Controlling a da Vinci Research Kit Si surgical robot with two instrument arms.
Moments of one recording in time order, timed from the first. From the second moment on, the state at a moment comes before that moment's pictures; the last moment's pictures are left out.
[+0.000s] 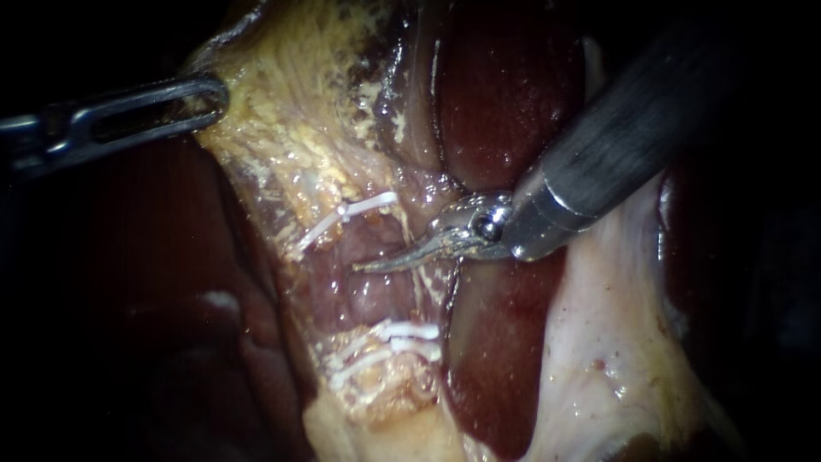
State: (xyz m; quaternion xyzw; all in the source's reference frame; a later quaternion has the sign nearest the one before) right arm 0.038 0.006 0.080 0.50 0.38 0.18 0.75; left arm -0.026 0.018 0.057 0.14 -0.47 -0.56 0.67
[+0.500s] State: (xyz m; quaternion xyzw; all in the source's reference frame) right arm 0.038 0.005 0.079 0.50 0.38 0.19 0.75; left arm -0.026 0.018 0.056 0.14 -0.47 -0.56 0.67
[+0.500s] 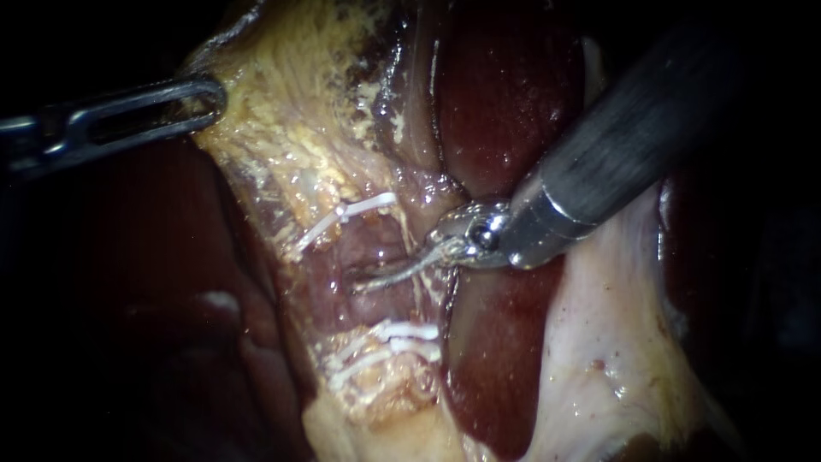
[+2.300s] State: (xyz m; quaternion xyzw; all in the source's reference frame) right arm 0.025 0.007 0.070 0.13 0.52 -0.03 0.84; left arm -0.036 0.015 0.064 0.15 -0.47 -0.54 0.68
